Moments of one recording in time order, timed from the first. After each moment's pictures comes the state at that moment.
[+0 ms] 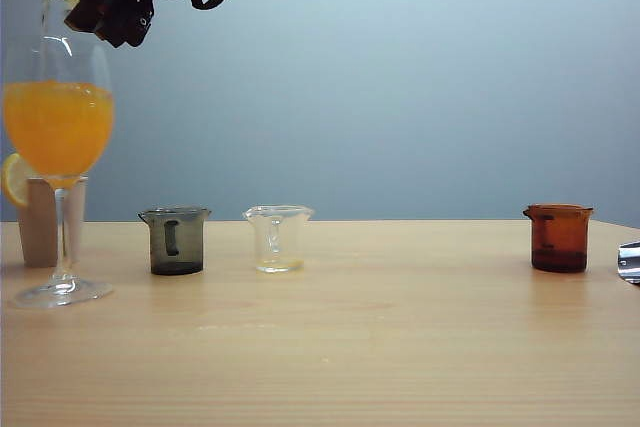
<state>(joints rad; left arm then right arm) -0.28 0.50 0.82 -0.57 0.07 -0.06 0.91 1.97 1.62 0.26 -0.12 -1.02</state>
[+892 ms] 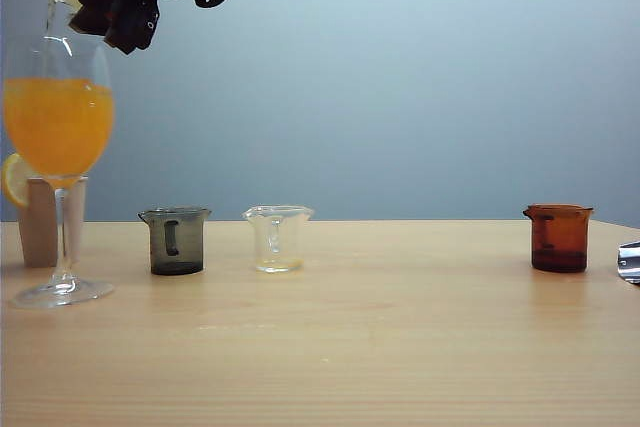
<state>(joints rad) -0.28 0.50 0.82 -0.60 0.07 -0.06 0.91 1.97 1.62 0.26 -0.12 -1.12</state>
